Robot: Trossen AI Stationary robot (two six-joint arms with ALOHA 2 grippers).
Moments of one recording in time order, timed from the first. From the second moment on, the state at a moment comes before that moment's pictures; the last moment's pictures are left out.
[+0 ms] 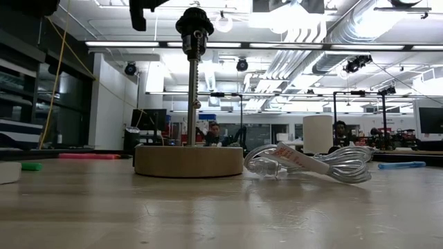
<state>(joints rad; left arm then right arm) -0.44 1.45 0.60 1.15 -0.80 -0.12 0.11 1.67 2.31 -1.03 0.43 0.18</state>
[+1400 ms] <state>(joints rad) -0.43 1.59 0.63 1.12 -0.87 -0.21 0.11 1.67 2.31 -1.02 0.43 0.16</state>
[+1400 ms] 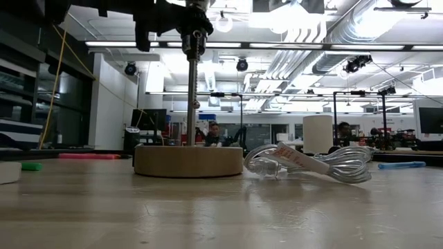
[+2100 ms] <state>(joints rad) -0.45 1.71 0.63 1.36 -0.88 -0.01 0.11 1.67 2.31 -1.04 0.41 0.20</state>
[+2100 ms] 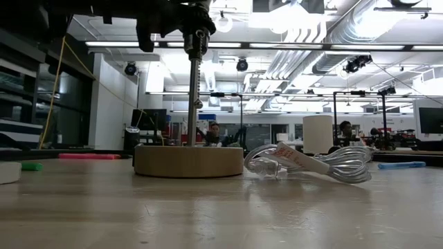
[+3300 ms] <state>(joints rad) -0.45 1.71 0.63 1.36 -0.88 0.02 0.09 1.98 2.31 -1.30 0.10 0.32</state>
